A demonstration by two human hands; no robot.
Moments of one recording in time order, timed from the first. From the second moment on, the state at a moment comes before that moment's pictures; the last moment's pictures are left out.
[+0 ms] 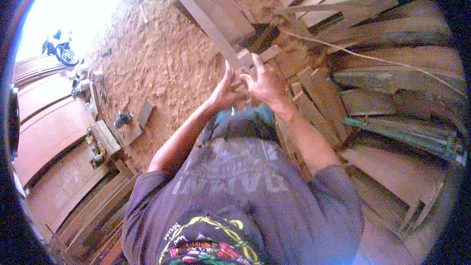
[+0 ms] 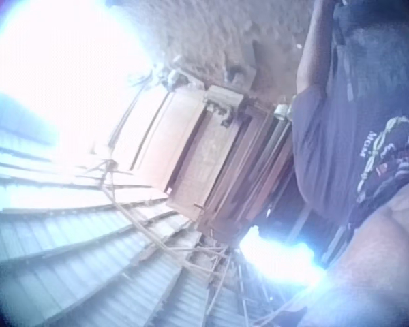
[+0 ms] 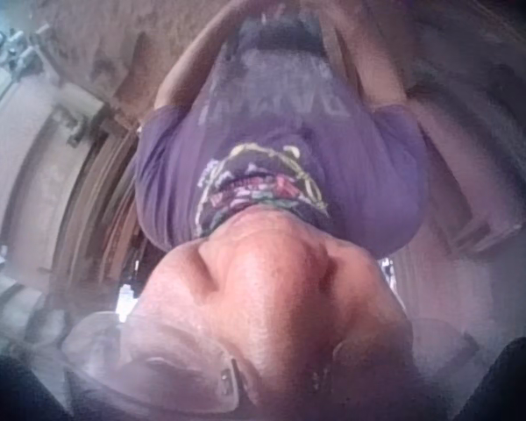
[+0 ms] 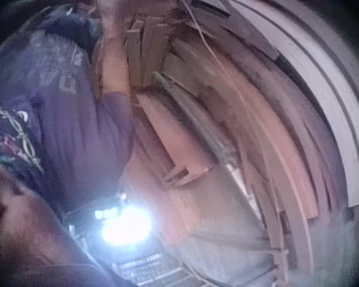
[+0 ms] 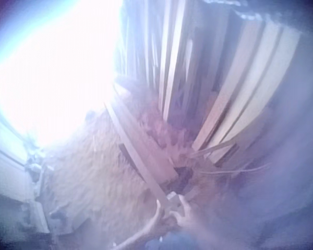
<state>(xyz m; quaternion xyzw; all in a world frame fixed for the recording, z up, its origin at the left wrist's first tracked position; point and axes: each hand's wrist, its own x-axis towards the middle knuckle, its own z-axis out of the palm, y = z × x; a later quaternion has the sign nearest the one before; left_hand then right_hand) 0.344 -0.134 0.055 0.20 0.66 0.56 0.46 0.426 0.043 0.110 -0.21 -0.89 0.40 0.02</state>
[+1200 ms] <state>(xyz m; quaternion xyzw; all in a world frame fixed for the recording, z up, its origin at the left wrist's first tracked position) 0.145 -0.319 0.001 0.14 0.73 0.41 0.53 0.598 -0.054 0.119 -0.51 -0.26 0.59 0.57</state>
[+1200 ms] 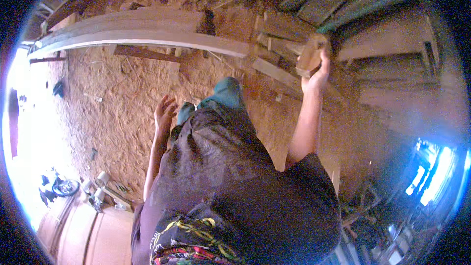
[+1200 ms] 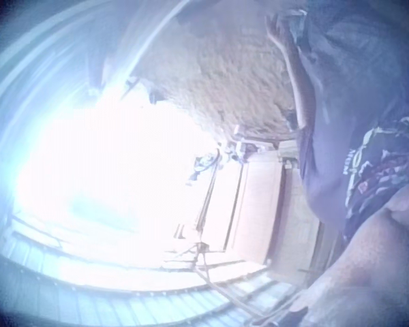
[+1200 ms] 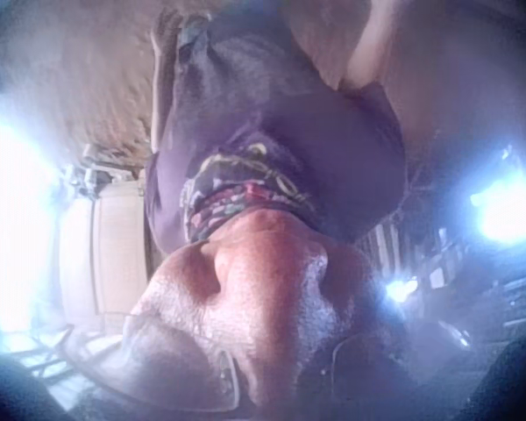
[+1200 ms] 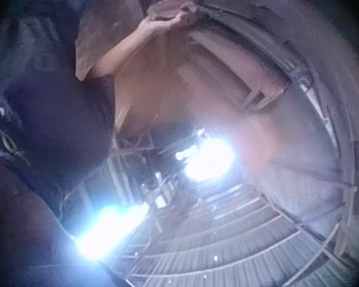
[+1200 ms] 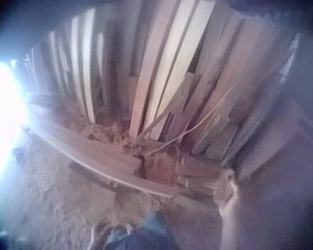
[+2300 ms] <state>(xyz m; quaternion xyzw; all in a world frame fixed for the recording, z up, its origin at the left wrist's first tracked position) -0.037 0.057 0.079 0.90 0.12 -0.04 0.41 0.253 -0.106 0.094 -0.79 -0.06 0.05 0.61</state>
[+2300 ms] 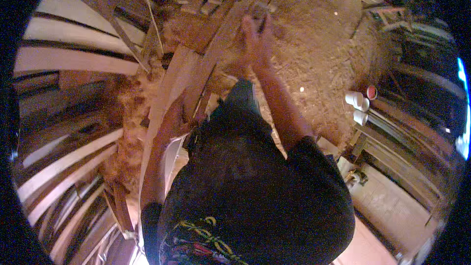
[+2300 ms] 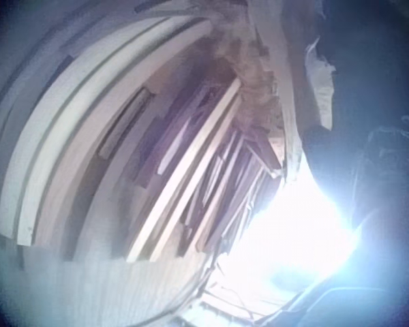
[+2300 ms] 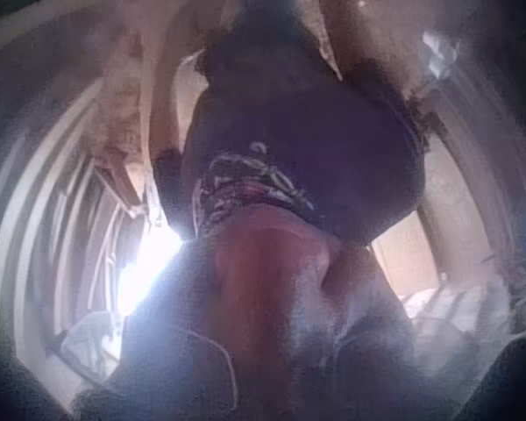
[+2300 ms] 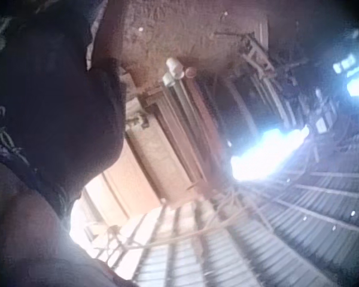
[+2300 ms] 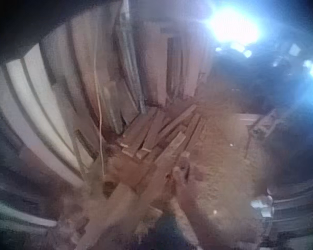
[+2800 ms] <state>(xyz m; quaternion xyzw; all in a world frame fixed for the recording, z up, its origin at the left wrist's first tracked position) -0.020 0.066 0.063 0.85 0.09 -0.06 0.51 0.146 -0.064 0.059 -0.86 -0.10 -0.04 0.49</state>
